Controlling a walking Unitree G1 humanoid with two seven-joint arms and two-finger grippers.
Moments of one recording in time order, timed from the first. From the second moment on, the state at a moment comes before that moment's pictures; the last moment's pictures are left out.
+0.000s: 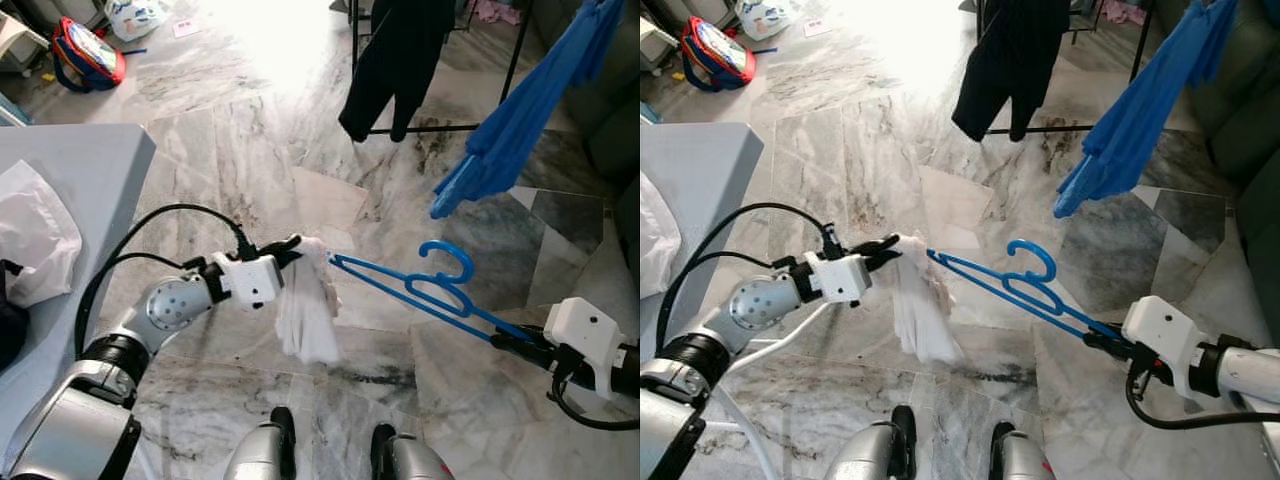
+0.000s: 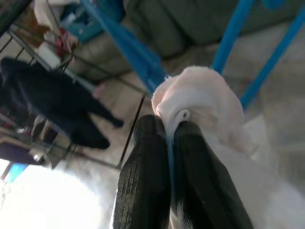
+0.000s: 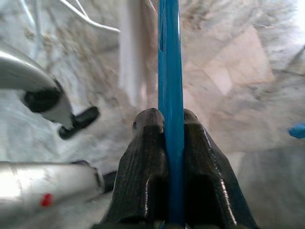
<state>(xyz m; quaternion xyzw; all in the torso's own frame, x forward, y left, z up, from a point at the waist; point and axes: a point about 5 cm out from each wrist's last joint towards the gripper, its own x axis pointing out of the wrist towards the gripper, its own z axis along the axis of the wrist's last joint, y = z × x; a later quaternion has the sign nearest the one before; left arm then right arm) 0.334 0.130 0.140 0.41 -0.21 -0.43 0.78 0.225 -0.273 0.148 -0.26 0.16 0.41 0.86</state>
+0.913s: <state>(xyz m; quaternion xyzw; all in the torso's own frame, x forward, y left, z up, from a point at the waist) 0.349 0.125 0.157 0.43 -0.21 -0.42 0.77 0.204 -0.287 0.171 -0.27 0.19 0.40 0.85</state>
